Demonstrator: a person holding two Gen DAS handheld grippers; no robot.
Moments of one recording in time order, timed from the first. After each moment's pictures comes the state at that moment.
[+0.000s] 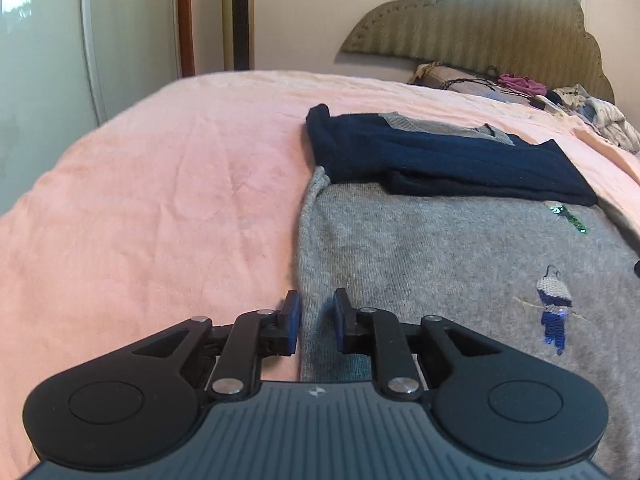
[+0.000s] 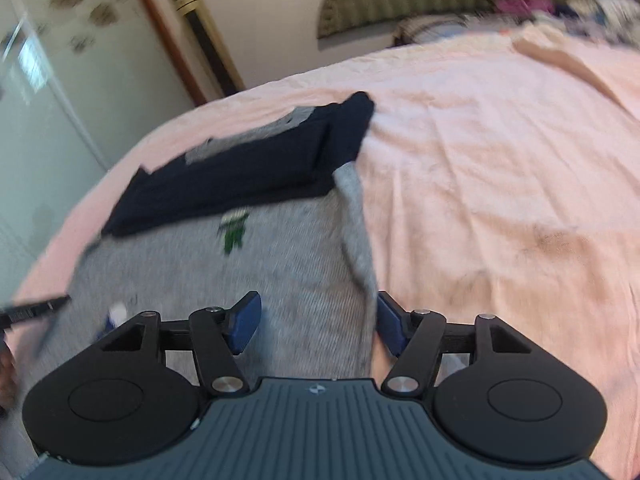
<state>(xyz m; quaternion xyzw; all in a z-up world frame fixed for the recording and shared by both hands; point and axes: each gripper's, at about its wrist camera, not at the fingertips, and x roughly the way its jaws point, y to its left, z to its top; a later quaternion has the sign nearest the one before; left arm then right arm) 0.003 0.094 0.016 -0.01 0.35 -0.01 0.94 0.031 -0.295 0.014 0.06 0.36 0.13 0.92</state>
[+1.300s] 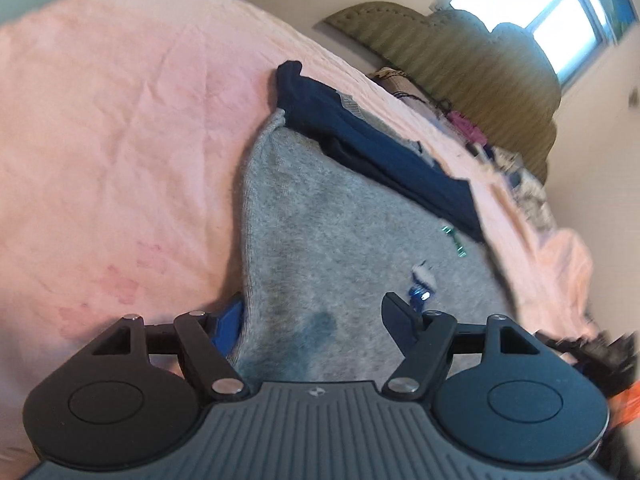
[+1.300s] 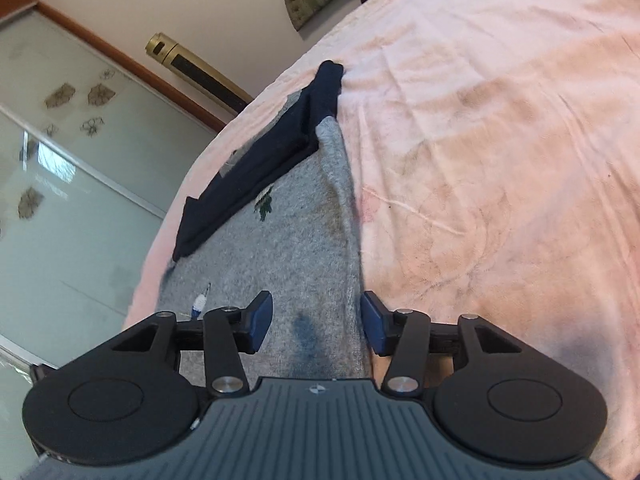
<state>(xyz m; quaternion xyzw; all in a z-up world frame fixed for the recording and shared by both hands) -0.042 0.132 0.019 -0.27 0.40 -0.13 0.87 -0.022 -0.381 0.002 0.35 0.39 0.18 0.83</state>
